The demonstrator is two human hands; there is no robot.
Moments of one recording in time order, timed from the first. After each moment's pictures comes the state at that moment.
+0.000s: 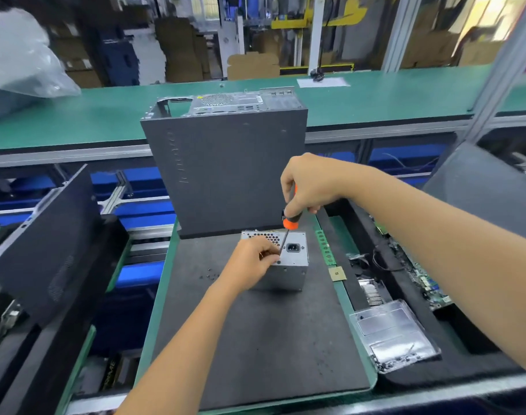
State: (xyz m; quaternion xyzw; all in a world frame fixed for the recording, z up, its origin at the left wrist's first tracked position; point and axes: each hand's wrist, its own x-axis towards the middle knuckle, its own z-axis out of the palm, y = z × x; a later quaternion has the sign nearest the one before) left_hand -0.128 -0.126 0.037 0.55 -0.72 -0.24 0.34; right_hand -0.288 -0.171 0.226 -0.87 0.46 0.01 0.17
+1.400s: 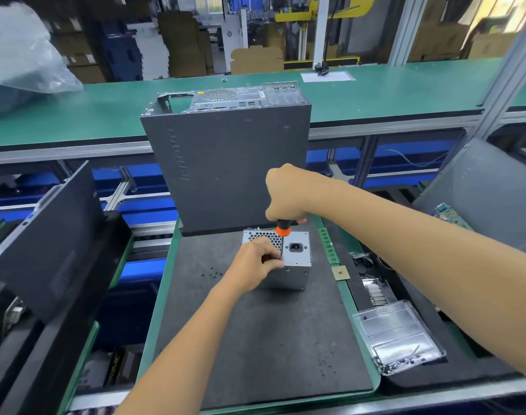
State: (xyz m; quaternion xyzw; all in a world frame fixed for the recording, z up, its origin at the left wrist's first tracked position) left_hand -0.132 -0.130 0.024 0.56 -0.72 -0.28 0.31; right_hand -0.251 -0.164 0.203 -0.86 0.50 0.05 0.06
